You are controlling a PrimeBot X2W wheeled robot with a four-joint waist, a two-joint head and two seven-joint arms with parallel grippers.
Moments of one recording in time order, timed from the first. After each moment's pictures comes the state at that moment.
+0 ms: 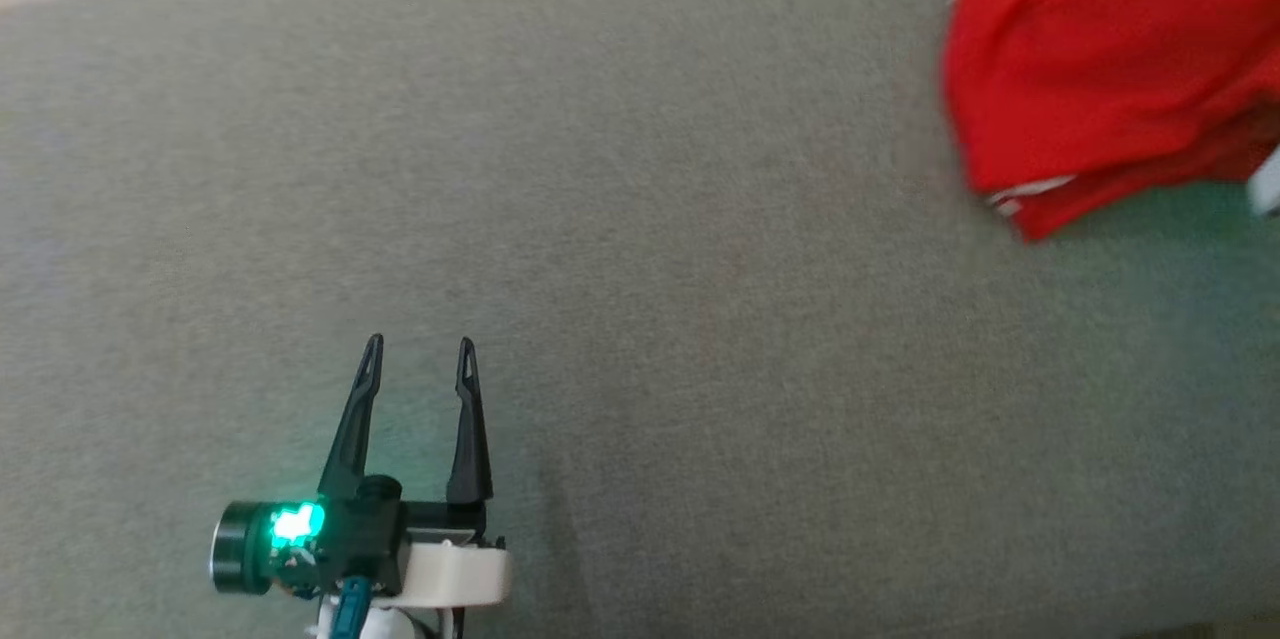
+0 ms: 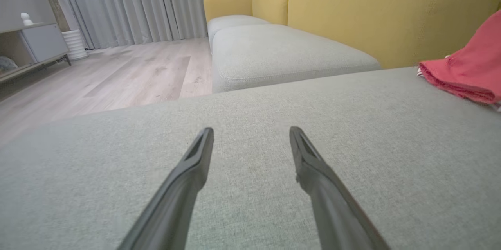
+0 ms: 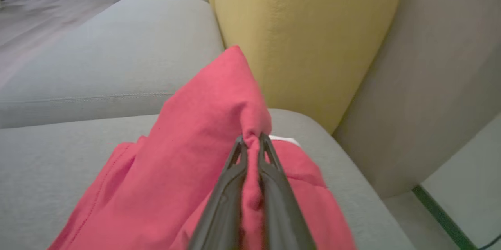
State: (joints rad) left arm -0.01 0.06 -0.29 0.11 -0.04 0.22 -0.26; right arm -0.83 -0.49 0.24 1.02 0.42 0.13 -0.16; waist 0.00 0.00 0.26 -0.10
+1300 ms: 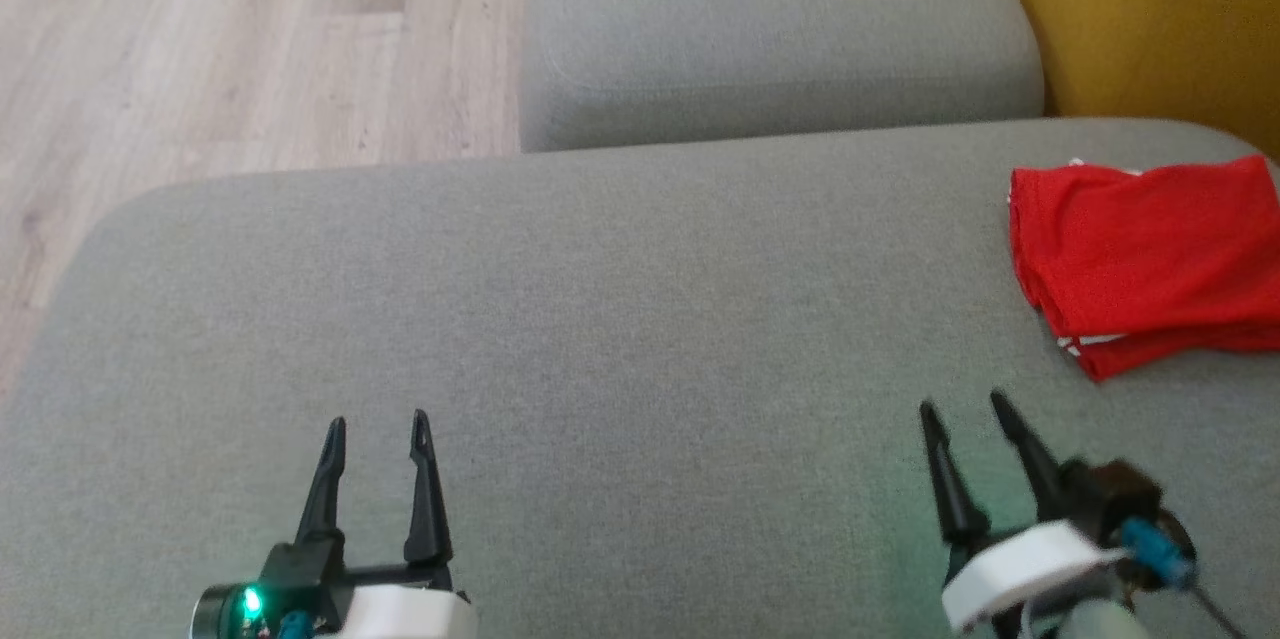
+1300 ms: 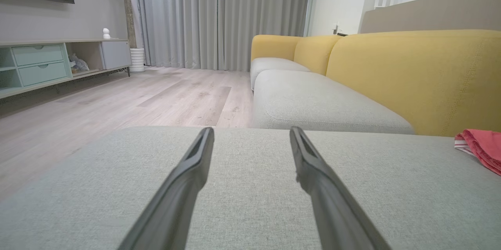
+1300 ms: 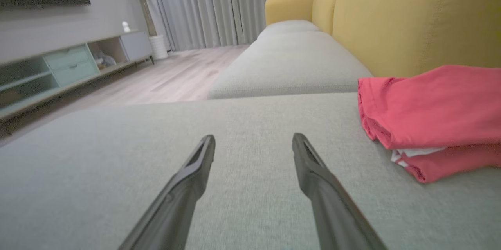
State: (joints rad) left arm 0.05 0.05 -0.21 0.21 -0.20 0.15 -0.26; right arm -0.03 -0.11 0.16 0.42 0.22 0.13 -0.25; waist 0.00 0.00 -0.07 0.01
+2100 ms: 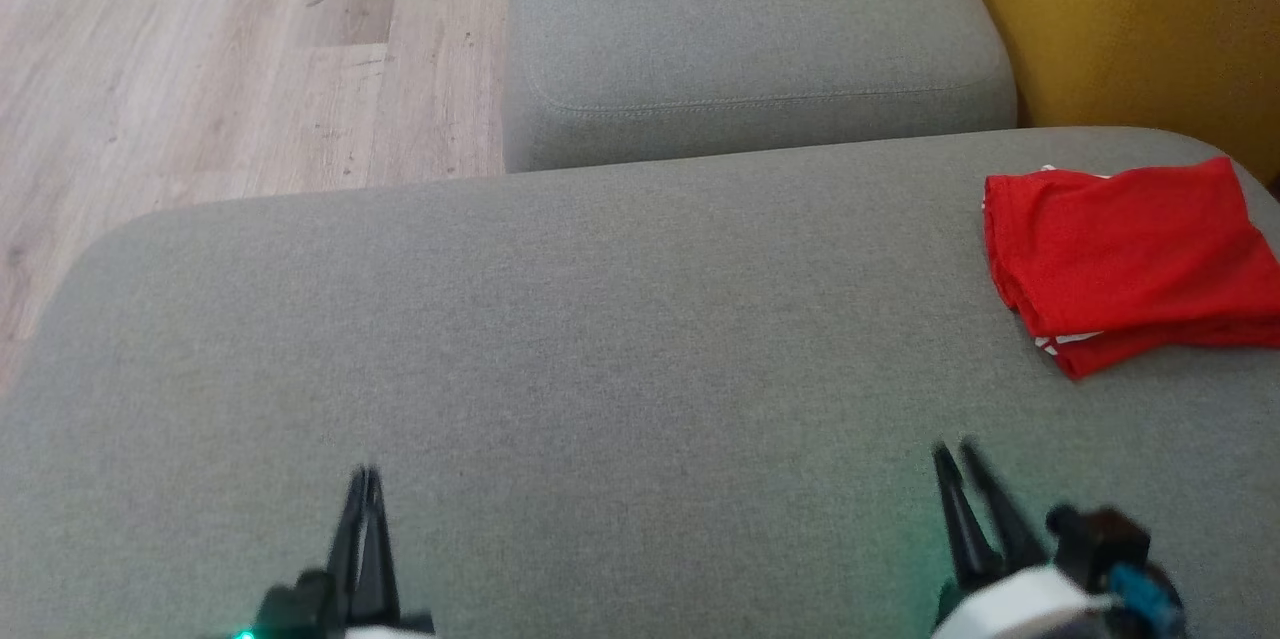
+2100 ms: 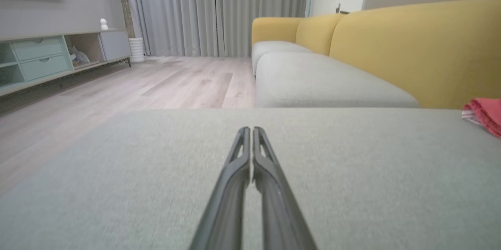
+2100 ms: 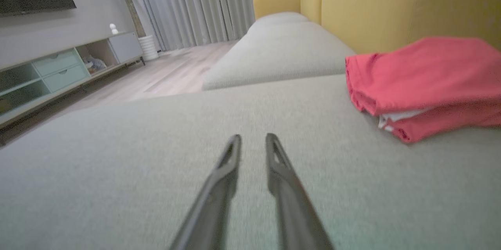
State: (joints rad) left arm 0.10 0.05 -0.16 0.26 -0.16 0.13 -0.26; right arm 0.05 -0.05 0.12 0.40 0.17 0.13 -0.25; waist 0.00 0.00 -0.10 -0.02
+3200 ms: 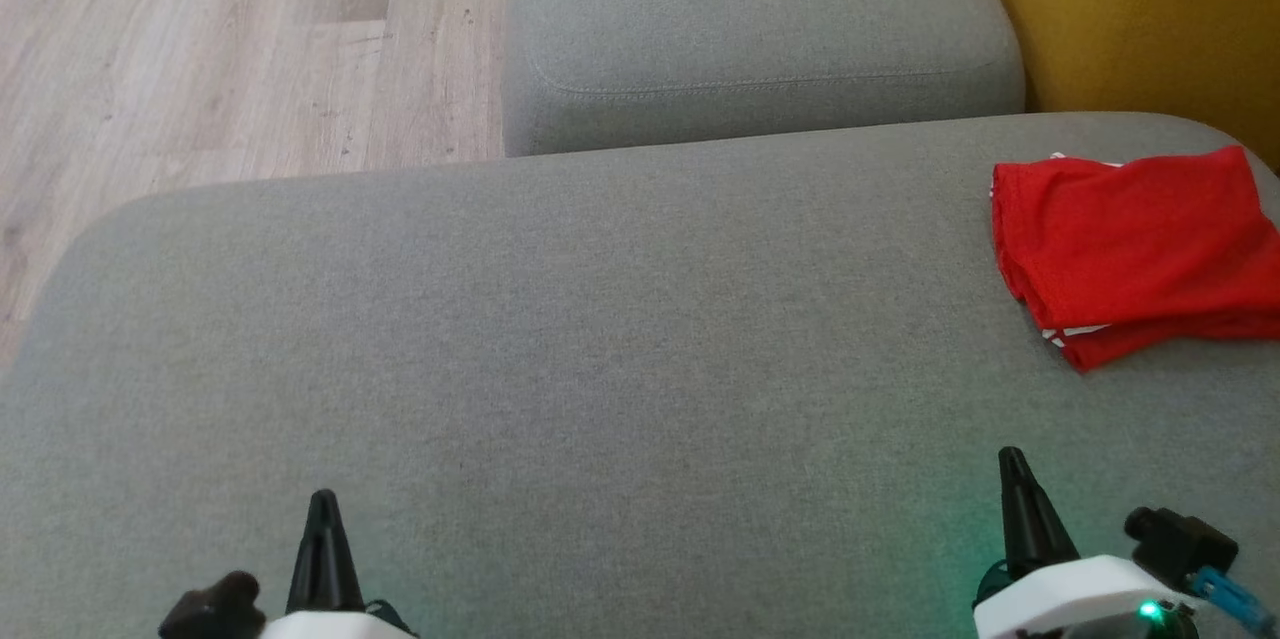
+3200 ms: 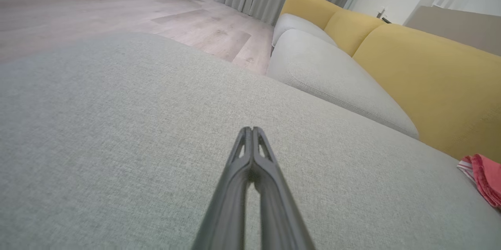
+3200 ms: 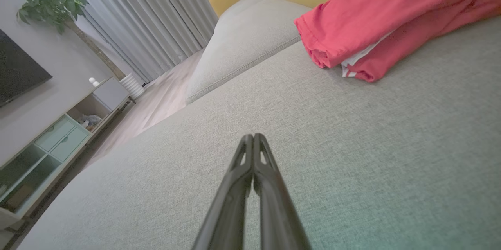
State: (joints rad) left arm 0.10 0.05 -0.12 0.29 -0.51 0.07 -0.17; right arm 0.07 -0.05 0.06 0.40 0.52 0.13 -0.16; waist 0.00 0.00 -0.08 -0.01
